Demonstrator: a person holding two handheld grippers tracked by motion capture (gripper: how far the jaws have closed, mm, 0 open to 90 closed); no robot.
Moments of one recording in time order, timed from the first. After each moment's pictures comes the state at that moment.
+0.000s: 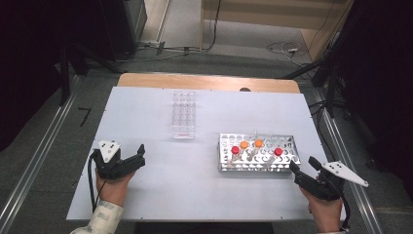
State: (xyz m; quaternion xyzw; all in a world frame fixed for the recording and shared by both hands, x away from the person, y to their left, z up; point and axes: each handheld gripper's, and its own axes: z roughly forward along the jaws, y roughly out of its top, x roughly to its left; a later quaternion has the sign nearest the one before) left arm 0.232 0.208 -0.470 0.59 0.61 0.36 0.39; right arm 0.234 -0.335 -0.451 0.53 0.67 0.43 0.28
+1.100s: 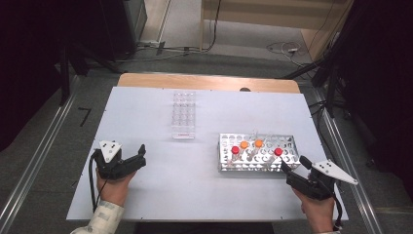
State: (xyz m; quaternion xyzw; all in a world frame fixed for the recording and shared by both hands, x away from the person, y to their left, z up) left arm 0.233 0.207 -0.471 0.60 0.60 0.36 0.39; right arm 0.235 -0.316 -0.452 0.51 0.69 0.44 0.27
